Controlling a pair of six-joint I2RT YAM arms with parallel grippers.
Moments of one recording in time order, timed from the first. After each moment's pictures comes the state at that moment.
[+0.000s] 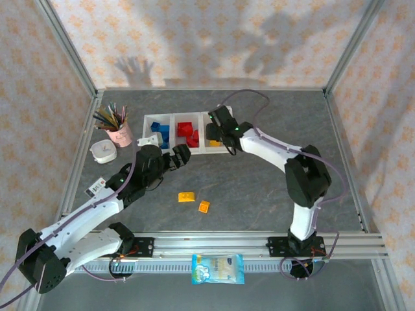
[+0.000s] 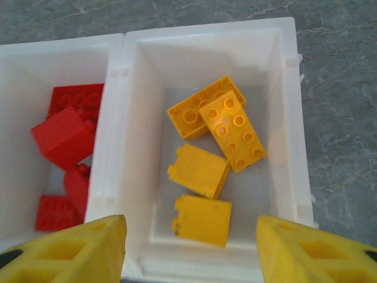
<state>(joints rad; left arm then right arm) -0.59 0.95 0.69 -0.24 -0.18 -0.85 0.67 1.83 1.41 -0.41 0.22 0.53</state>
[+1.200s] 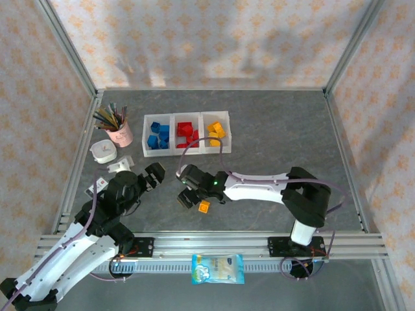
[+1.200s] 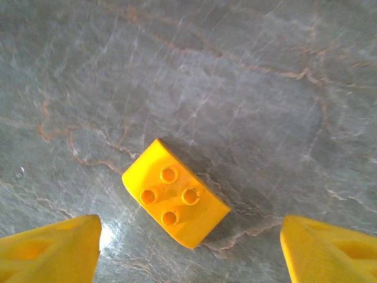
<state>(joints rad) -0.59 0.48 0.55 -0.65 -0.31 -0.99 1.14 1.75 1.11 -0.37 0.08 0.28</state>
